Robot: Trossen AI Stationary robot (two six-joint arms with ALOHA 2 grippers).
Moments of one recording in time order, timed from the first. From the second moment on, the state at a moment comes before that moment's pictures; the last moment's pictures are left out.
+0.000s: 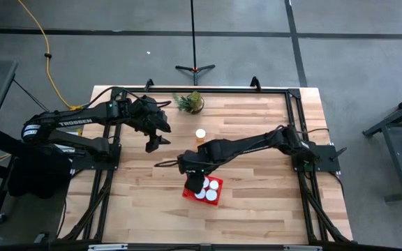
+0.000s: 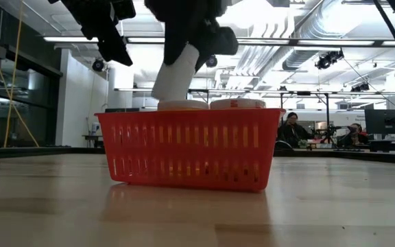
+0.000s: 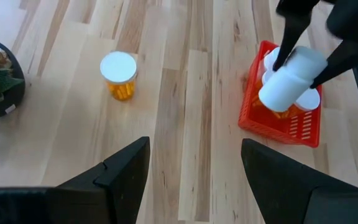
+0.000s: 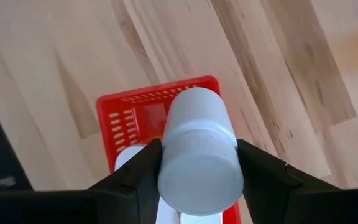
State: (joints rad) left arm 0.26 1.08 0.95 -0.70 0.25 0.03; right arm 0.20 2.21 2.12 -1.15 -0.01 0.67
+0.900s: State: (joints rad) left arm 0.26 1.08 0.95 -0.70 0.25 0.04; right arm 0.18 2.31 2.14 -1.13 -0.10 0.62
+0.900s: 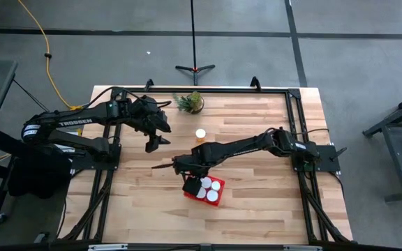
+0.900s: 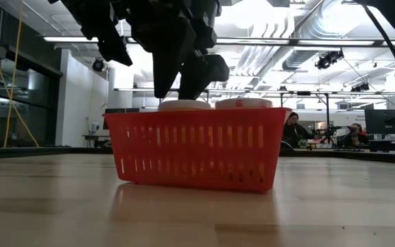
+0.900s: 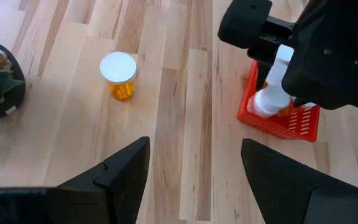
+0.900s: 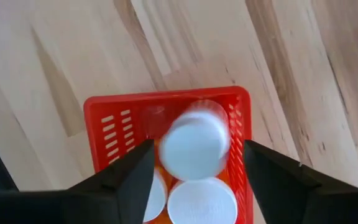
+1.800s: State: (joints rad) left arm 0.26 1.08 0.95 -0.71 0.26 0.05; right arm 0.06 2.26 2.14 -1.20 -0.10 0.50
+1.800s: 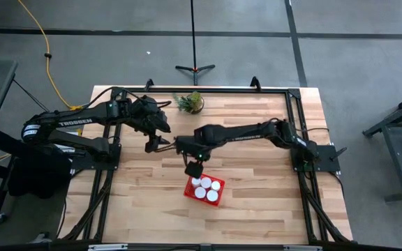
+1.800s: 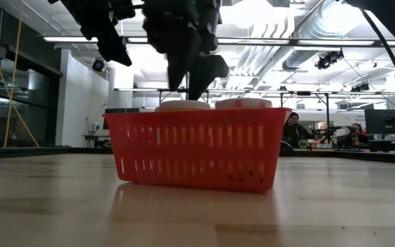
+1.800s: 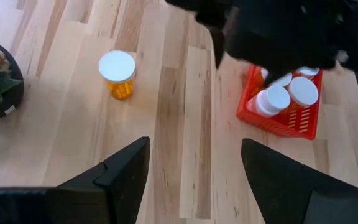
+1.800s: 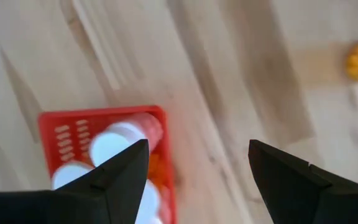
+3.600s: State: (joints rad) left arm 0.50 0.74 0.80 -0.75 0.34 -0.10; right arm -0.11 1.88 1.98 -1.27 0.08 0.08
